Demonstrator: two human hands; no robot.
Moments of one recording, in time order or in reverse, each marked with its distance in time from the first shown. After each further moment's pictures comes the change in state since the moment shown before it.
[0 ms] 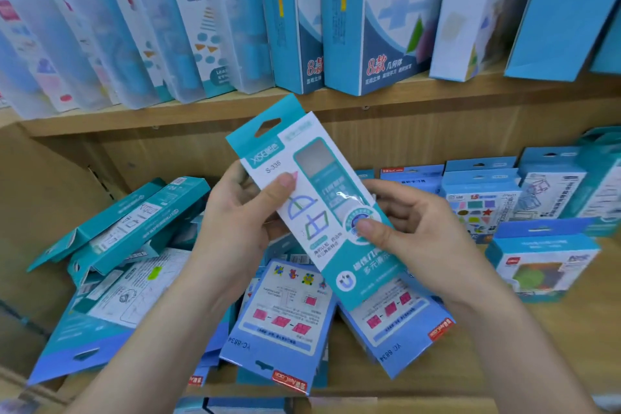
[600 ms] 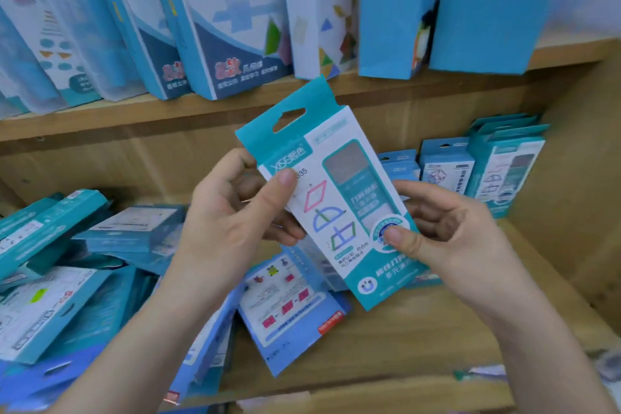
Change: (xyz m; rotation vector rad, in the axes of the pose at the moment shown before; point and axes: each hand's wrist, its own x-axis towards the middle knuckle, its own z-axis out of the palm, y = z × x) left_hand -0.018 -0.020 0.127 0.230 -0.163 0.178; right_hand -0.060 0.004 -0.143 -0.035 0.172 -0.096
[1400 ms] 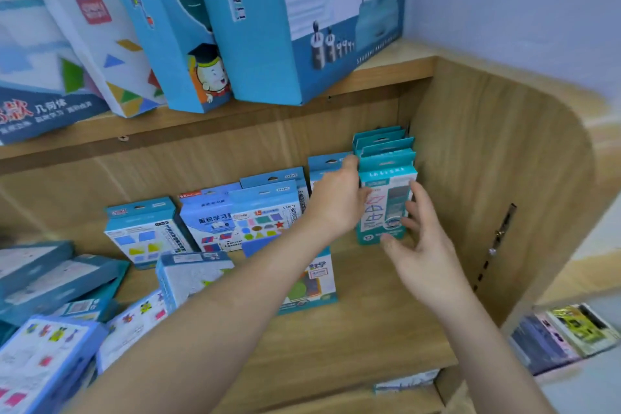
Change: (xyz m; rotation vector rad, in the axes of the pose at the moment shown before) left_hand 0.107 -0.099 0.276 0.894 -0.327 0.098; right_hand -0.004 0.063 -0.175 -0.418 0.317 0.139
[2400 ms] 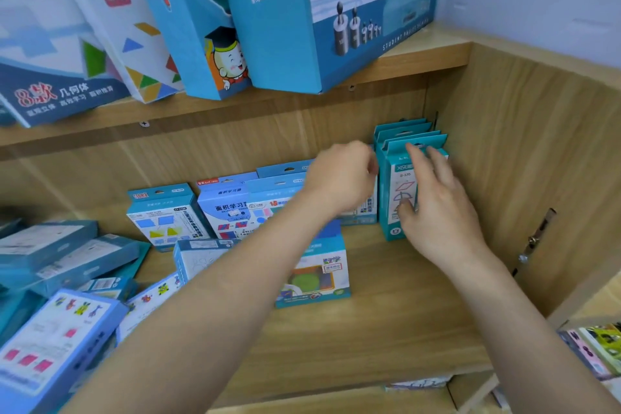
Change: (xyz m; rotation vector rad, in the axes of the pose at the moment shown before) left_hand 0.013 0.000 -0.030 0.253 -0.054 -0.068; right_hand 0.051 -0.009 -0.001 -0.615 0.024 -0.193
